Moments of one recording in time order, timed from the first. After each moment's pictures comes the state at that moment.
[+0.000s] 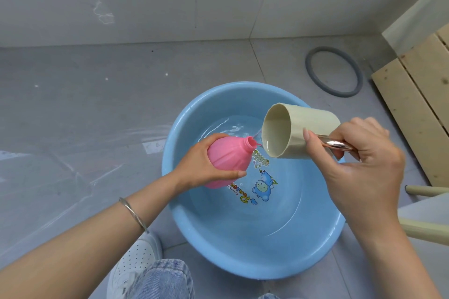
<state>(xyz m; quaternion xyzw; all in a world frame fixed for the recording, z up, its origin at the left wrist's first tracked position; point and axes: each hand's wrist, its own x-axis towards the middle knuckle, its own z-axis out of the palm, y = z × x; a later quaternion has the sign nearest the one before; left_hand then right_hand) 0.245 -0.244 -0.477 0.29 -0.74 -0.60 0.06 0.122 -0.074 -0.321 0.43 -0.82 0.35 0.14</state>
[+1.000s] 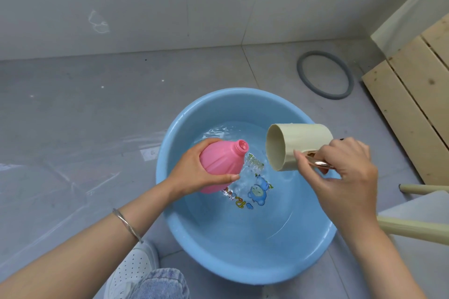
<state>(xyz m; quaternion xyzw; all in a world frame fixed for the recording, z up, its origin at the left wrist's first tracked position) 0.247 -0.246 -0.475 0.30 -0.74 -0.60 0.07 0.104 -0.055 -0.354 0.46 -0.82 0.29 0.17</state>
